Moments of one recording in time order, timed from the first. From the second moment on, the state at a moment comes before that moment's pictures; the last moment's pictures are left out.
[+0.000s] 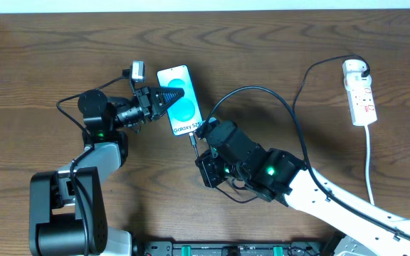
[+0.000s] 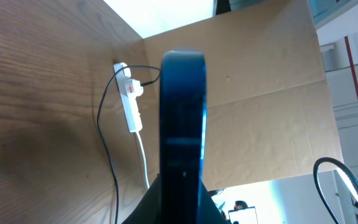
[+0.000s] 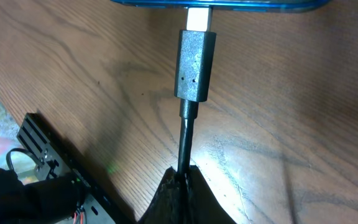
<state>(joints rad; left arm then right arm) 0.08 1.65 0.64 1.06 1.28 -1.34 0.93 1.41 1.02 -0.47 -0.19 0.52</state>
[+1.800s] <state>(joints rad) 0.08 1.65 0.64 1.06 1.28 -1.37 0.93 1.41 1.02 -0.46 -0.22 0.57</state>
